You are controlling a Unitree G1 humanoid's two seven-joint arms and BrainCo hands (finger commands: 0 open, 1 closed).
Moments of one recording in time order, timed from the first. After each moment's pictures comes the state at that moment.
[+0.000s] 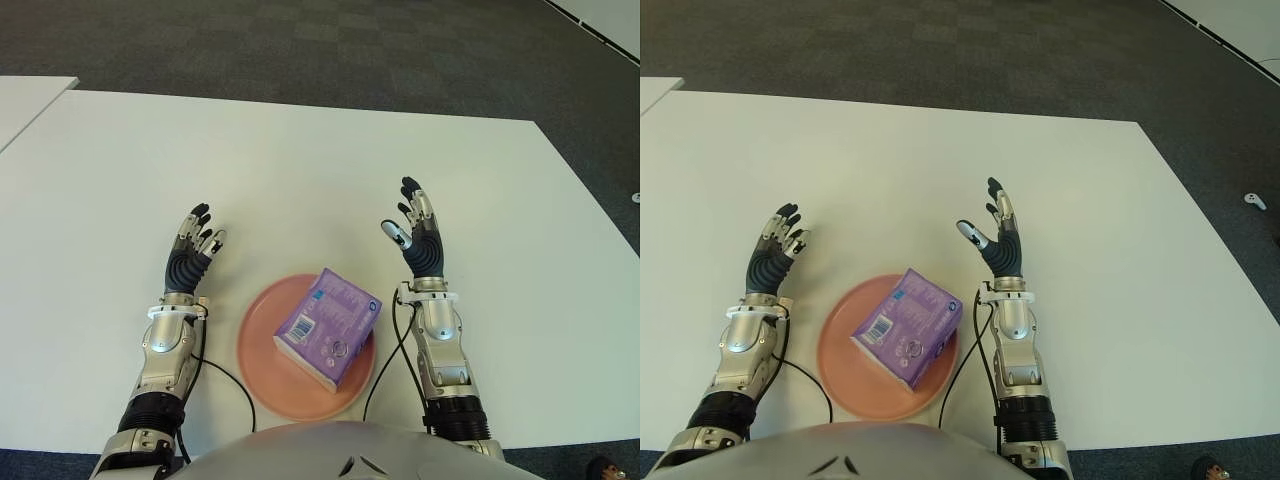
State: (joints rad) left arm 0.03 0.10 0.10 0.53 -0.07 -0.59 -0.04; right arm 0.05 -0.05 0.01 -0.01 -0.16 -0.34 -0.08
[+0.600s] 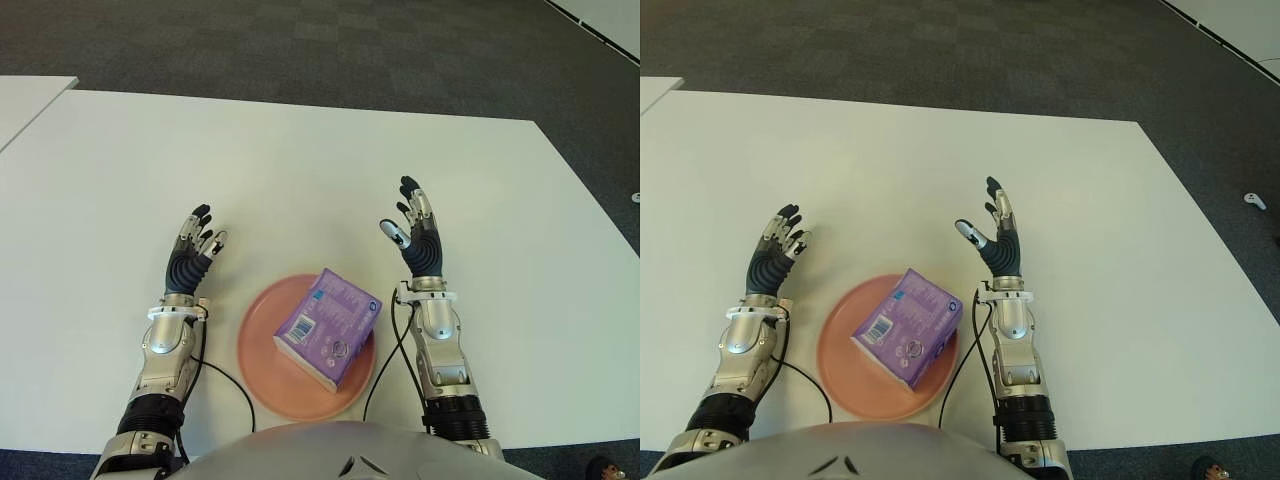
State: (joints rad) left arm 0.04 0.11 0.10 0.51 -0.05 -0.58 -0.04; right arm 0.05 -0.05 0.02 -0.01 -0.16 -0.34 -0.09
